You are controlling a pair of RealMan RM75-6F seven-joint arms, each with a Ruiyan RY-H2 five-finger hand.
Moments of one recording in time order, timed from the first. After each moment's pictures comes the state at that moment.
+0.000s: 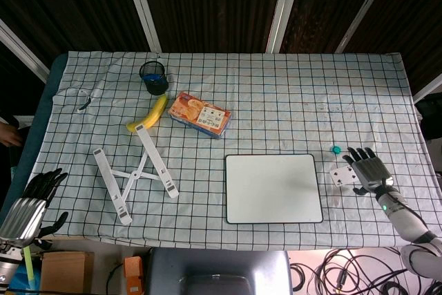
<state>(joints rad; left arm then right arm) -0.17 -1.08 0.04 -1.54 1.60 1.39 -0.15 0.51 -1.27 0.01 -1.15 -1.29 0.71 -0.14</state>
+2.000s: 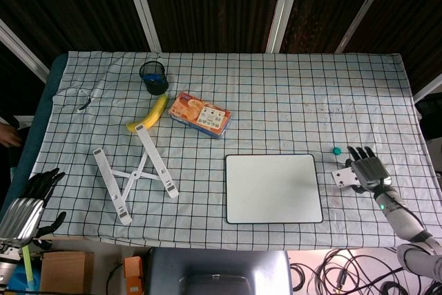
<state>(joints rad) -0.17 -1.07 0.04 -1.56 1.58 1.39 -0.16 0.51 -1.35 0.00 -1.04 -1.30 0.74 -0.12</state>
